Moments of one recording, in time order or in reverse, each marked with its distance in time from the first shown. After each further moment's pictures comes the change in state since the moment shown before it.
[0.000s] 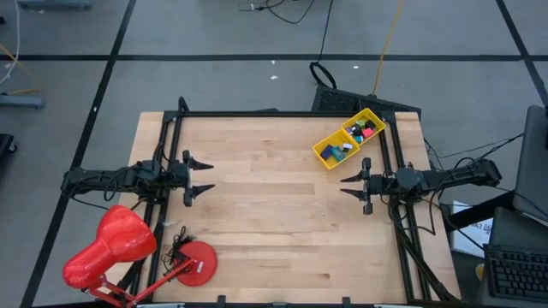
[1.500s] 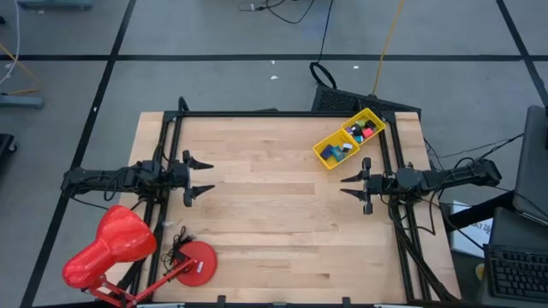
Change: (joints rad) left arm 0.000 0.000 0.000 0.000 0.000 0.000; right arm 0.000 0.000 0.000 0.000 0.000 0.000
